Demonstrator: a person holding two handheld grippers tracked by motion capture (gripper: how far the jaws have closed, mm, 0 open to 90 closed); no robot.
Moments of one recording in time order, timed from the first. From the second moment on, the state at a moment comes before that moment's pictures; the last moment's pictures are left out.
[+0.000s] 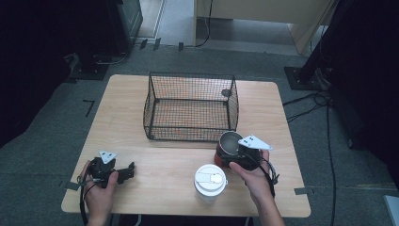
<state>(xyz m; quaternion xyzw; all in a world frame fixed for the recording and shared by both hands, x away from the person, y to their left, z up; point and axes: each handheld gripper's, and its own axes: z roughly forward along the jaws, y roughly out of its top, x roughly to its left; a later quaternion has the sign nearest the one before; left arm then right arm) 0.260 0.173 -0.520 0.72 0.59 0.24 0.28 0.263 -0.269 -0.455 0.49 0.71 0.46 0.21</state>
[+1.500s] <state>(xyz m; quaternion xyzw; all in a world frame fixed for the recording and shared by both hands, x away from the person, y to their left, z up) 0.260 0.173 -0.520 0.72 0.59 0.24 0.28 0.257 -0.277 -0.378 0.46 0.68 0.51 0.27</state>
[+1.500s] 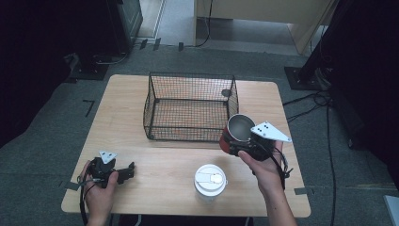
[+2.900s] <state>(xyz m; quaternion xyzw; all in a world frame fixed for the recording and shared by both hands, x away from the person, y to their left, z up) 0.260 0.173 -0.520 0.72 0.59 0.24 0.28 0.288 -0.238 -0.330 0.42 0.66 0.54 0.30</state>
